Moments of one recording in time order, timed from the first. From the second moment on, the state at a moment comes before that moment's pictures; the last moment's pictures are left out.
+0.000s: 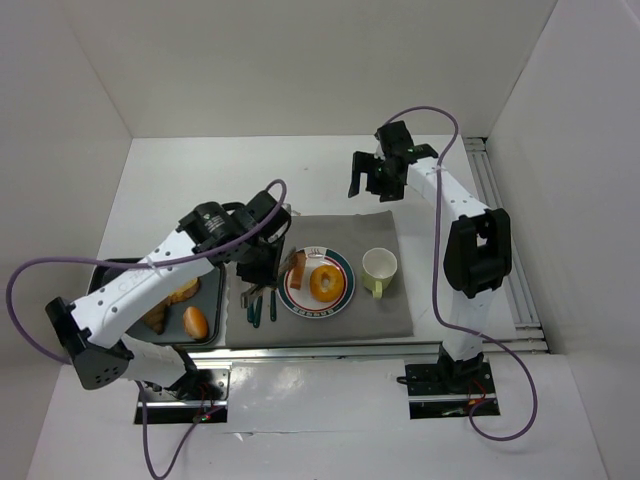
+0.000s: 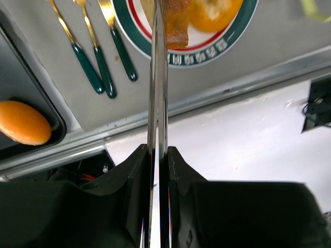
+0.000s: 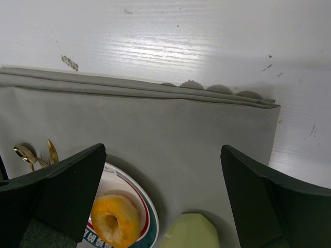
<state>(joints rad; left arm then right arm) -0.82 1.35 1.52 -1.32 -0.07 -0.64 0.29 1.94 1.70 -0.72 -0.14 0.36</state>
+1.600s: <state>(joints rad) -0.09 1.78 1.53 -0.80 -0.20 -0.51 0.27 1.85 1.58 -0.67 -0.16 0.38</state>
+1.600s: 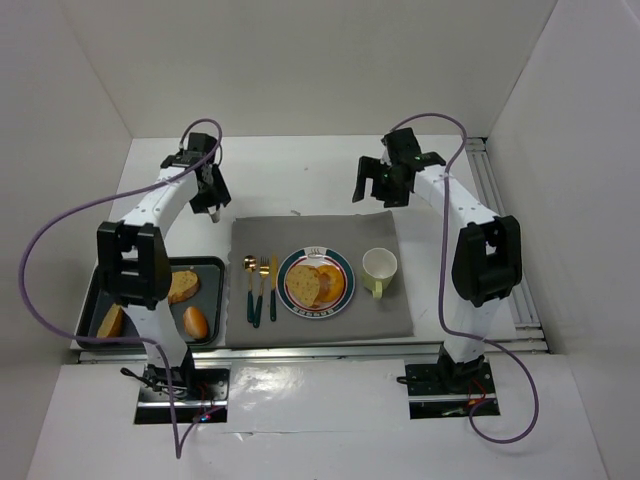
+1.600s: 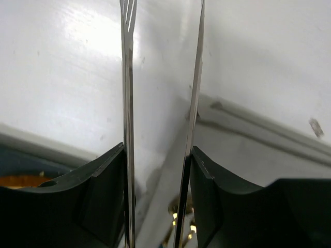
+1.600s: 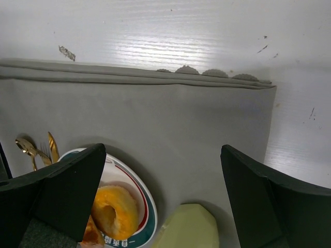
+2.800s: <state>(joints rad) -0.13 1.47 1.51 -0.86 -0.05 -0.37 0.26 1.84 1.57 -0.69 0.02 0.47</state>
